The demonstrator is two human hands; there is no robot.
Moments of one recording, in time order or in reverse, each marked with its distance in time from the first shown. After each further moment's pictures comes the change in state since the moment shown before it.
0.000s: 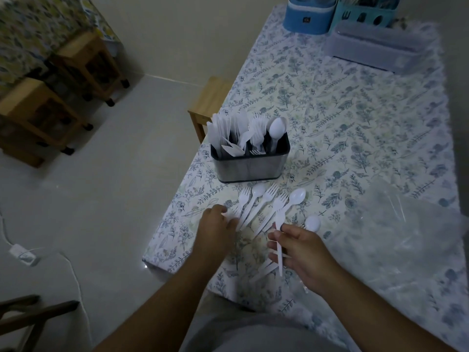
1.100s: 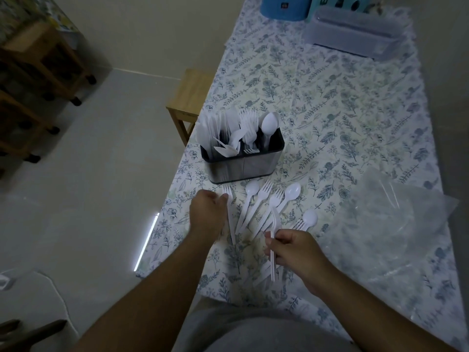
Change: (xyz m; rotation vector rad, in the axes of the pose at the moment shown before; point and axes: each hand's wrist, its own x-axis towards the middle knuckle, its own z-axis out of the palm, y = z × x) left_hand 0.056 0.019 -0.009 -0.177 0.028 -0.157; right_hand 0.010 0.020 0.008 -0.358 0.069 -0.098
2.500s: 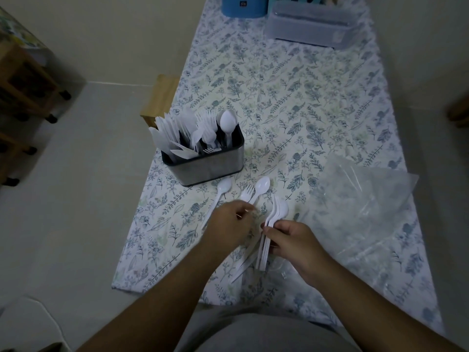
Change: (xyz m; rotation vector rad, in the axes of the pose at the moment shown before) left_hand -0.066 0.033 0.052 0.089 -0.413 0.308; right_hand -0.008 0.010 -0.048 0.200 0.056 0.002
